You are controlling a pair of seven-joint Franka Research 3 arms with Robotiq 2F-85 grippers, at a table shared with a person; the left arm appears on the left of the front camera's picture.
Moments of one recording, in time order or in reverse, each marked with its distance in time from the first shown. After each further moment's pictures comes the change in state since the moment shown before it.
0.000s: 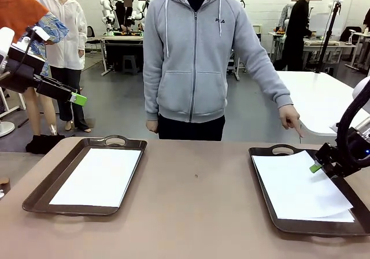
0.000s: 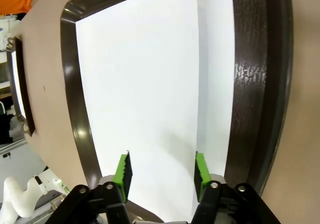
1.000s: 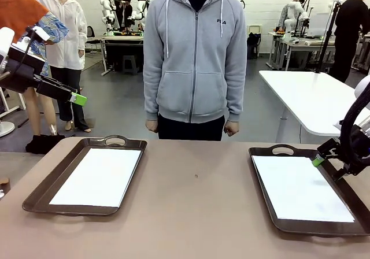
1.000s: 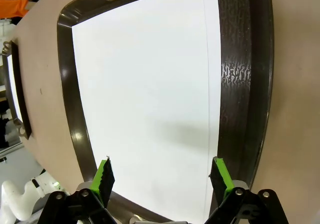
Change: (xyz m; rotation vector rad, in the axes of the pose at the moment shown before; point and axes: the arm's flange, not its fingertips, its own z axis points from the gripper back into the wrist) left arm 0.000 0.000 0.000 0.000 0.000 0.000; right arm 0.000 0.000 0.011 -0.030 -0.013 -0.007
